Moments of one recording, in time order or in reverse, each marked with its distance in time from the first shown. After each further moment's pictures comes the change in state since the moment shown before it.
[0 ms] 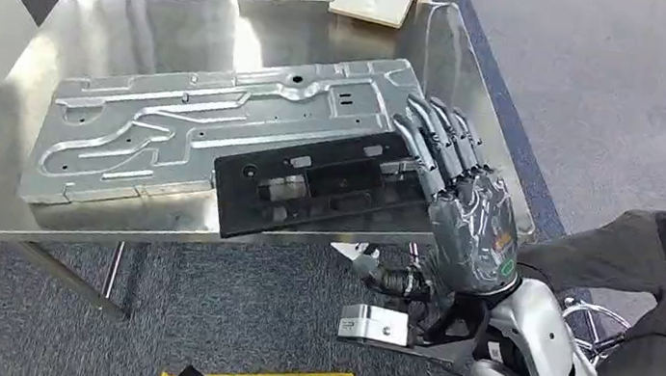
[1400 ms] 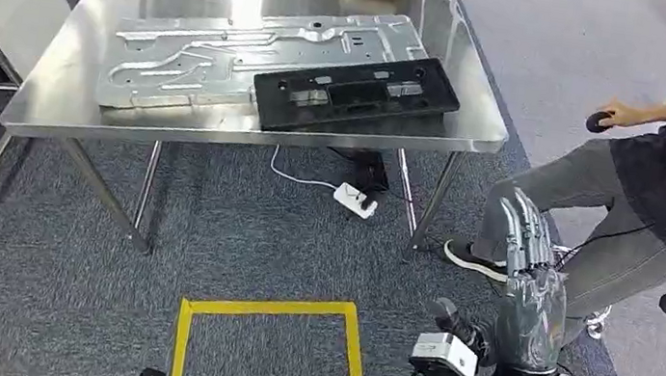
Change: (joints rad) left arm 0.050 -0.009 0.144 0.002 0.185 0.096 -0.122; right arm 0.490 -0.021 -0.263 0.018 -0.034 -0.257 0.023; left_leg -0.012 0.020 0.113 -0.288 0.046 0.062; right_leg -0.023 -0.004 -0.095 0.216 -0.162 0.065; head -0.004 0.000
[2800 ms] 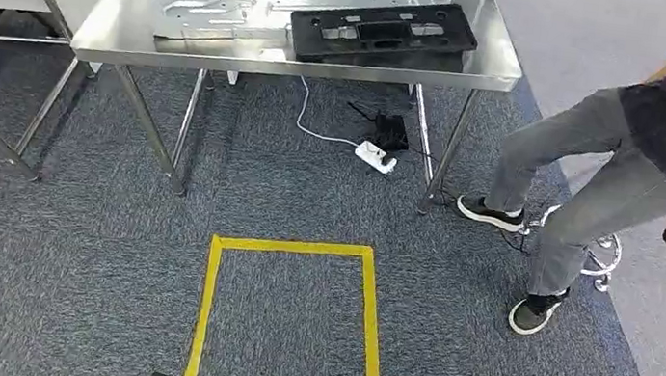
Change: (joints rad) left arm 0.003 -0.007 -0.028 0.000 -0.039 0.005 0.136; right arm -0.104 0.344 -0.792 1.734 -0.182 0.420 -0.070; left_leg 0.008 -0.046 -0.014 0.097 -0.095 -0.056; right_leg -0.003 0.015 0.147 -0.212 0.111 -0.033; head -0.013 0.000
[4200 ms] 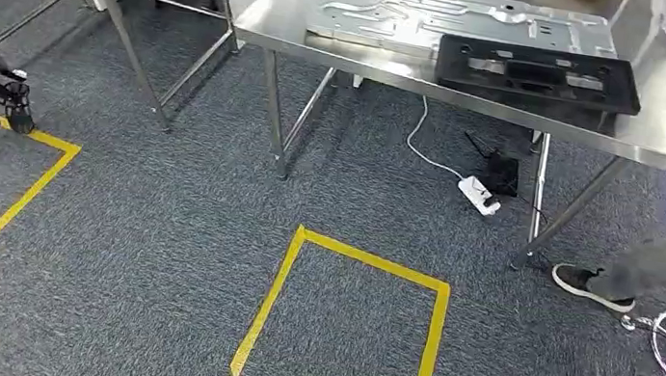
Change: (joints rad) left arm -0.002 0.019 -0.052 0.002 -0.008 -0.006 0.041; right arm -0.022 0.034 -0.078 0.068 -0.160 0.095 -0.143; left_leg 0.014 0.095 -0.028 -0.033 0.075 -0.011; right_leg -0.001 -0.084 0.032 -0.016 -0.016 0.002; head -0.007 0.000
